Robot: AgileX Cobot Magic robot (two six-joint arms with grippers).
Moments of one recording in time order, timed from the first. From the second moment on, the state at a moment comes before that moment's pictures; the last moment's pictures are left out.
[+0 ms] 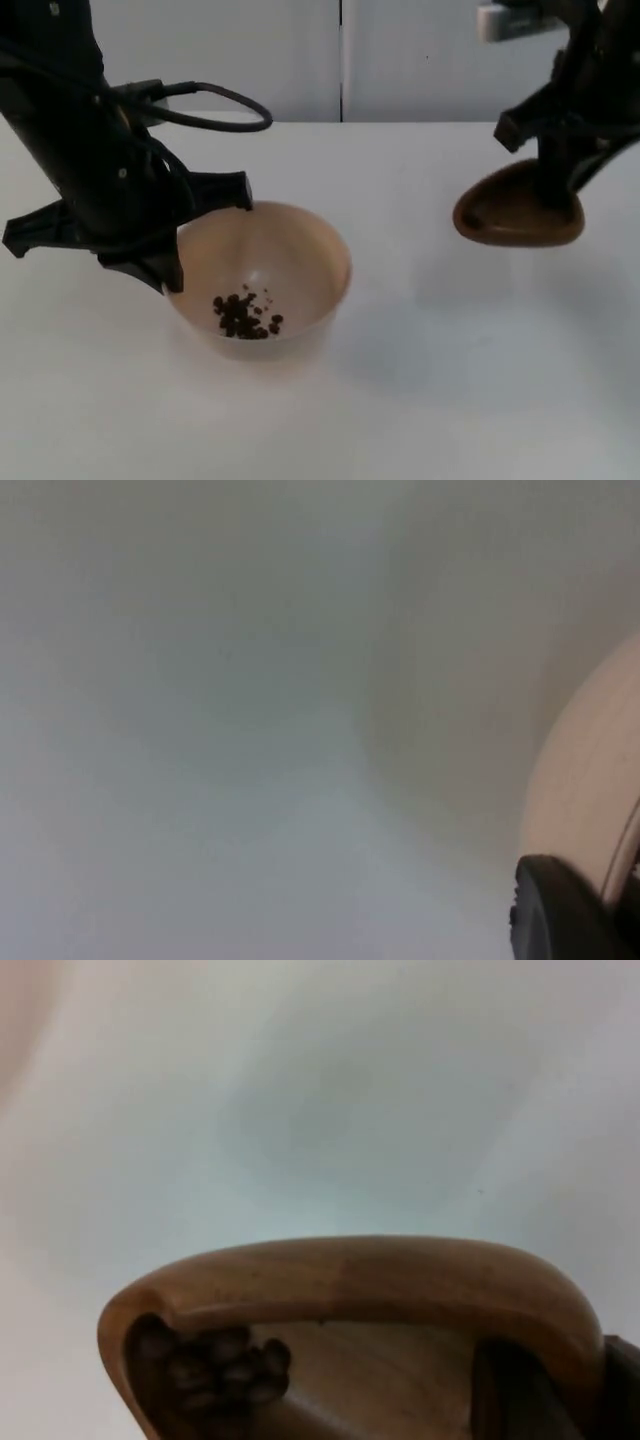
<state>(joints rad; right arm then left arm) 0.40 1.94 -1.47 0.02 0.97 -0.10 -0.36 1.84 -1.04 -0.11 0.63 -0.42</state>
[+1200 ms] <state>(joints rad) 0.37 2.11 -1.29 0.03 0.71 -0.06 -0.36 1.93 -1.05 -0.14 0.61 -0.40</state>
